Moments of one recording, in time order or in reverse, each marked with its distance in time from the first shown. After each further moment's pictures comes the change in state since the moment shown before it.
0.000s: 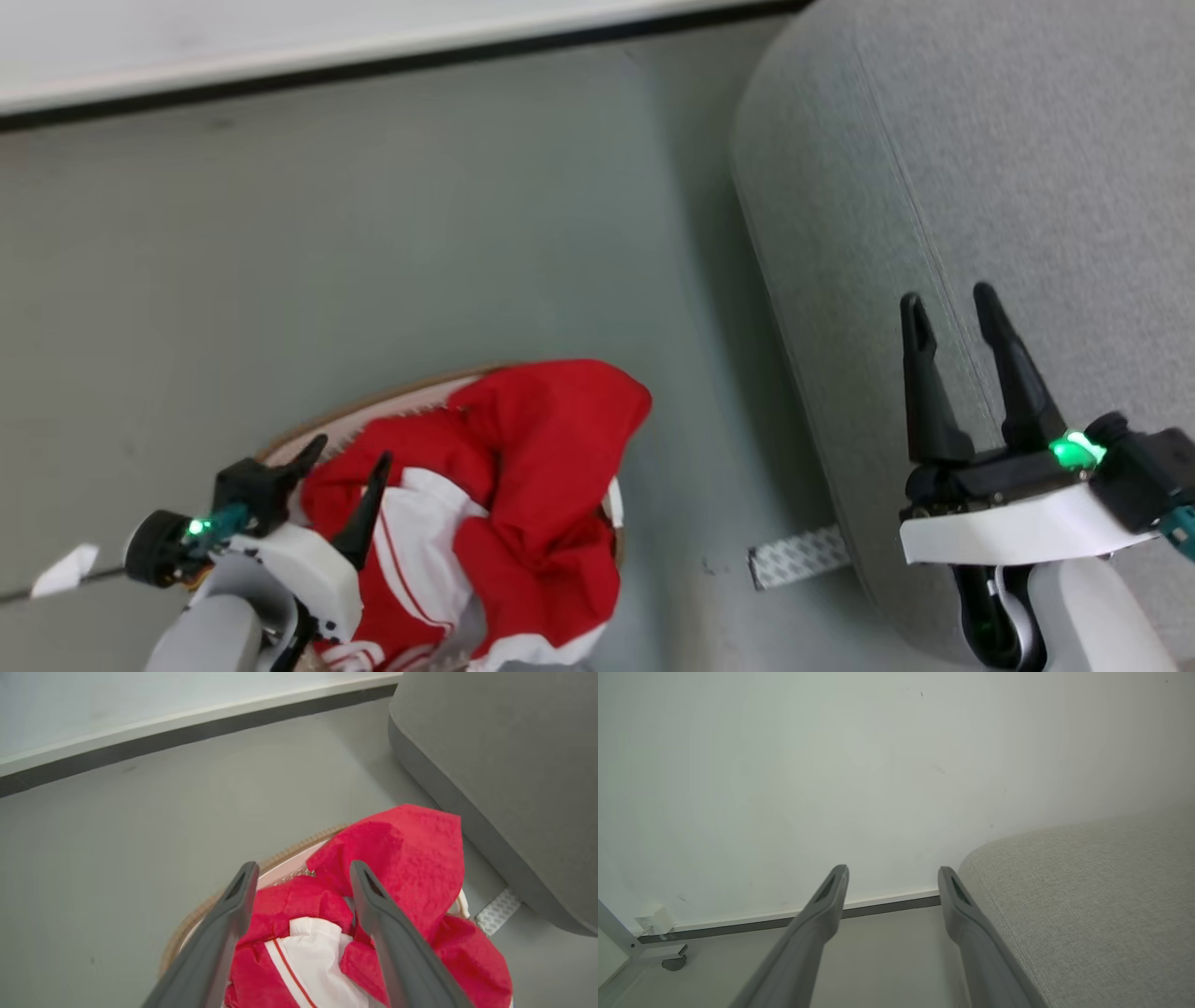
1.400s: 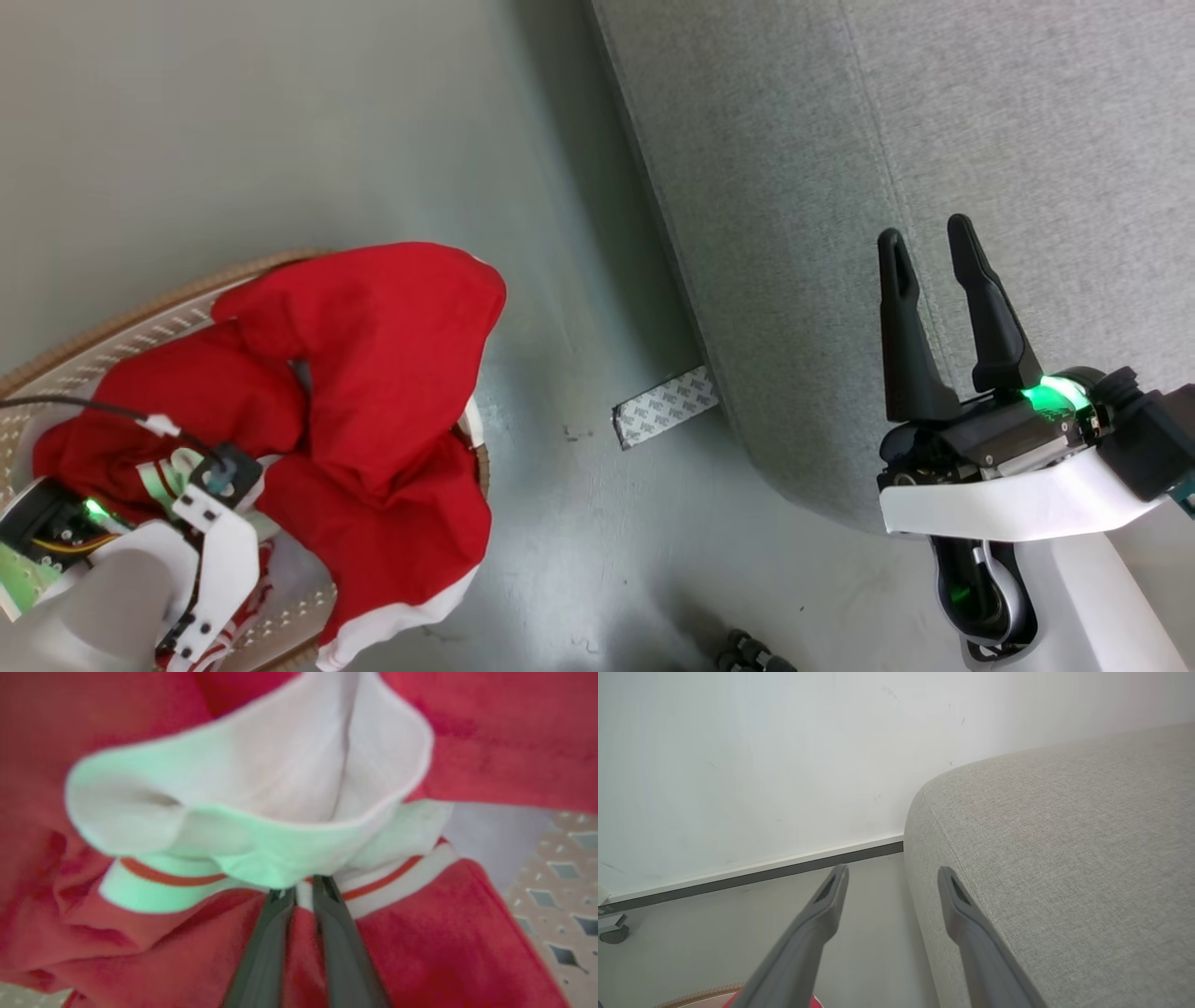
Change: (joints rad) left arm -0.379 0.165 -0.750 0.541 -0.136 0.000 0.357; right arm -0.077 0.000 0.078 -0.090 0.130 0.000 0.000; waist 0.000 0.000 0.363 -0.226
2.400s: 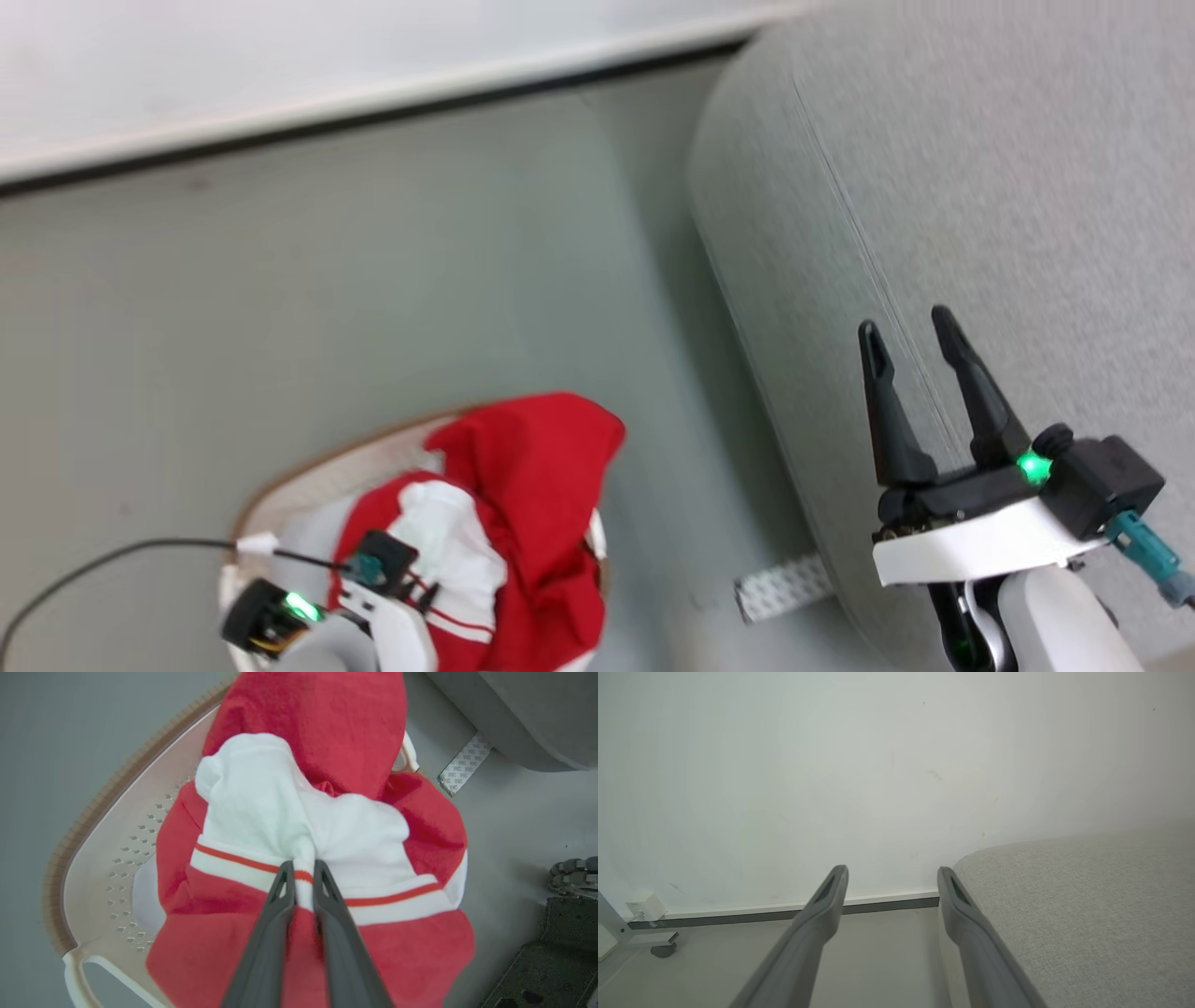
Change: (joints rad) left arm 0.150 -0.258 0.025 0.016 -0.214 0.000 -0.327; right arm 0.069 0.001 -0.041 0.149 -0.189 0.000 0.000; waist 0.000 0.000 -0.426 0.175
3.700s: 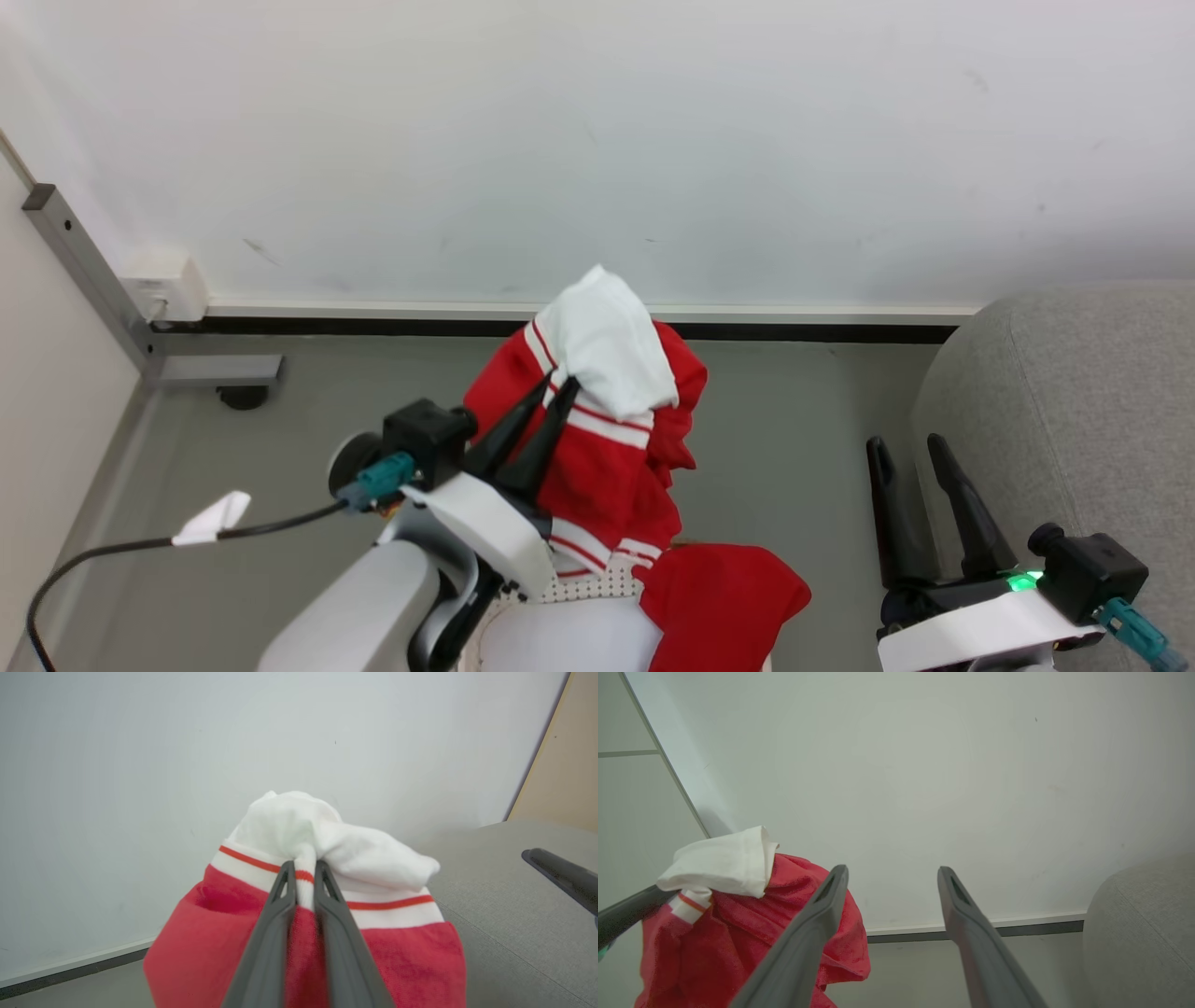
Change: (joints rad) left arm 0.108 0.040 0.331 -0.842 0.027 0.124 -0.028; right arm 0.154 -0.001 0.007 0.076 0.159 0.000 0.000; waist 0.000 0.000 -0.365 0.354
